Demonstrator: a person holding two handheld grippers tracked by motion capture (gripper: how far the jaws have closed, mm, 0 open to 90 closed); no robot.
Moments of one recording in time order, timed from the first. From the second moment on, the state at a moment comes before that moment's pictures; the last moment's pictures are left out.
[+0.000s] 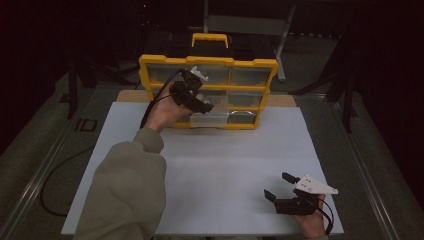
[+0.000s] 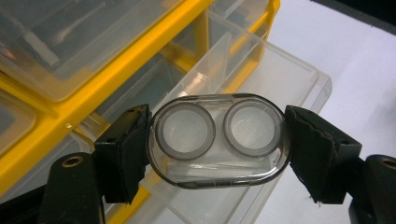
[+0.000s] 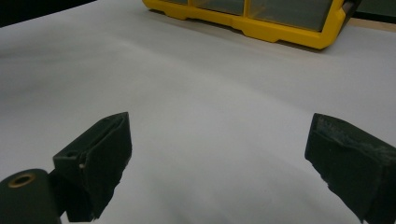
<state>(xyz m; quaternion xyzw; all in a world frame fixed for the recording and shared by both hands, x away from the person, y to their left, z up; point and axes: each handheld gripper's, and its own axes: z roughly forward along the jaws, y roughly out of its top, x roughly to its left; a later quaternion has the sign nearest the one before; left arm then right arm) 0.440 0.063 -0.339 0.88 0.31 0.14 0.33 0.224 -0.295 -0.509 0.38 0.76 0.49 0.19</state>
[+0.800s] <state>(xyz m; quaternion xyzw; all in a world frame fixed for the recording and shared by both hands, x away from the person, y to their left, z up) 0.424 0.097 -0.333 0.86 0.34 0.16 0.36 0.224 -0.295 -0.510 0.37 0.76 0.49 0.20</state>
